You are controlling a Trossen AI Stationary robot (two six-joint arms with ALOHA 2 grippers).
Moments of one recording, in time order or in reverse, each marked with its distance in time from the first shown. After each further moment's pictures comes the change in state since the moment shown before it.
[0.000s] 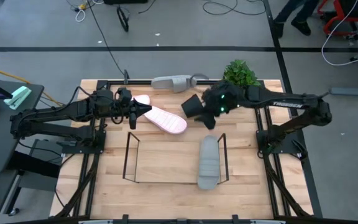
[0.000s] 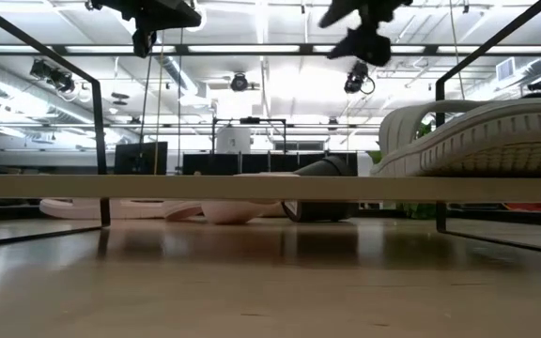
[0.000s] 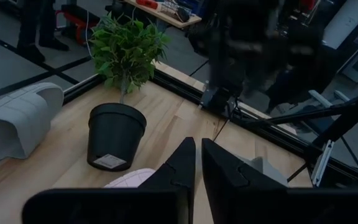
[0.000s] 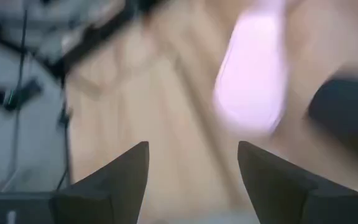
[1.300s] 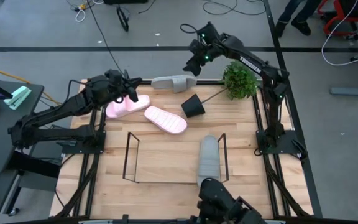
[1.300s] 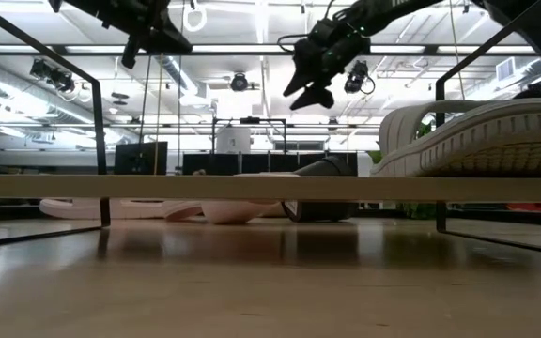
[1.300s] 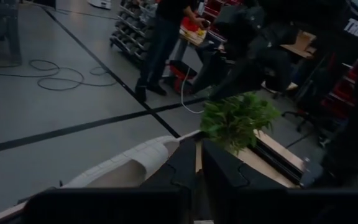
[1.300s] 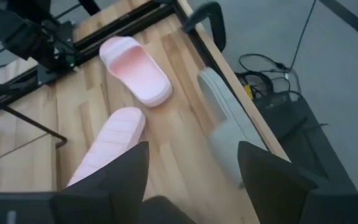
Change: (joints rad) left arm 0.293 0.000 0.000 0.076 -0.185 -0.006; right arm -0.564 0.648 0.777 -0.269 -0.331 -0.533
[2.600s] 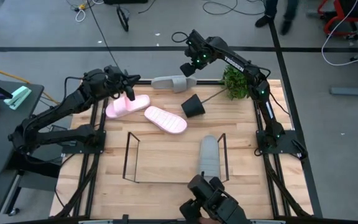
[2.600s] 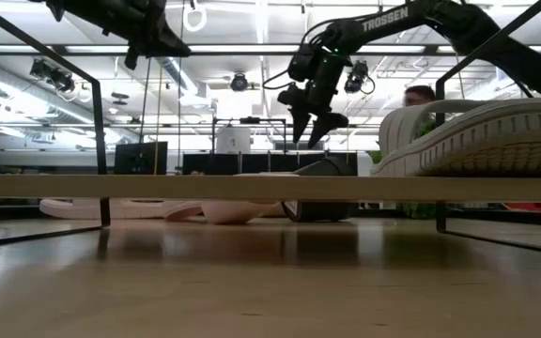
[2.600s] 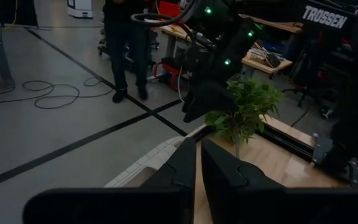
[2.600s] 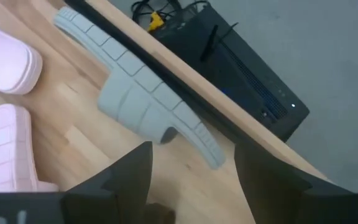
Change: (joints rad) left arm 0.167 0.000 0.000 0.000 0.224 0.194; right arm 0.024 0.254 0.272 -0.325 0.425 0.280
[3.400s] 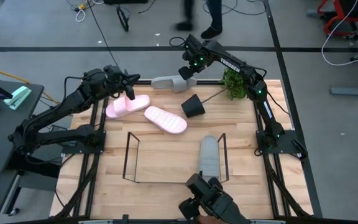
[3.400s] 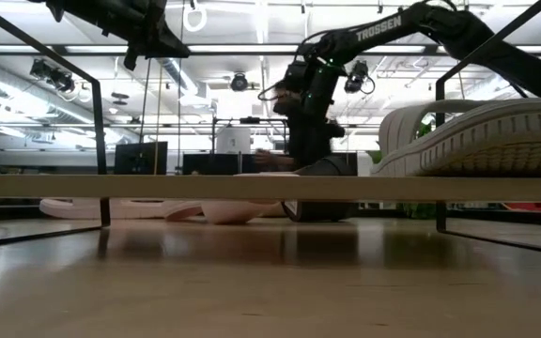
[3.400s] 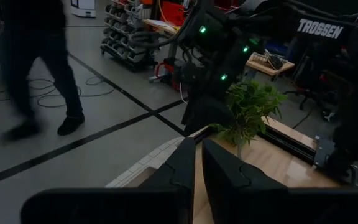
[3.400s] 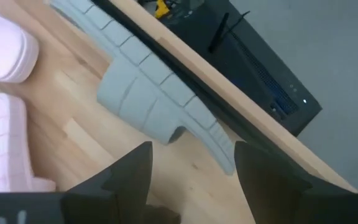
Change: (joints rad) left arm 0.009 0.000 0.000 0.000 -0.001 -0.011; right arm 0.003 0.048 -0.016 0.018 -0.015 0.005
